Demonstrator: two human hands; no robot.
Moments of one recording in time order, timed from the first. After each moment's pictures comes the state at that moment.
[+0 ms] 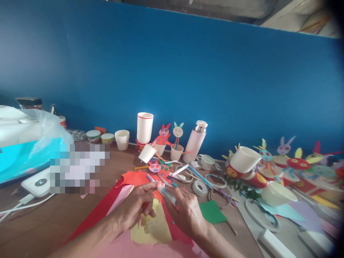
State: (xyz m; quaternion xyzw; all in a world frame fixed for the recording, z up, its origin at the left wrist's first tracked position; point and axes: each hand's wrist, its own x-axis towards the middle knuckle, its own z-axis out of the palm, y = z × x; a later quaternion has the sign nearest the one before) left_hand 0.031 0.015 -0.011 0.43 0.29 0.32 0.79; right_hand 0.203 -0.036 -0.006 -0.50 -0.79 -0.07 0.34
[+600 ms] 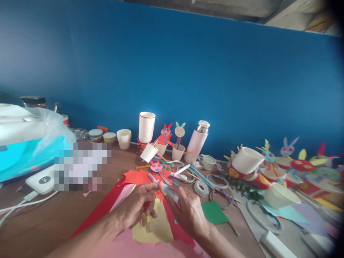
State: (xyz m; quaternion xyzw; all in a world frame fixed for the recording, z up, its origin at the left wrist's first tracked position) left_hand 0.029 0.017 -0.011 0.44 0.30 0.29 0.79; right_hand 0.204 -0.036 -0.009 -0.51 -0.78 -0.08 0.36
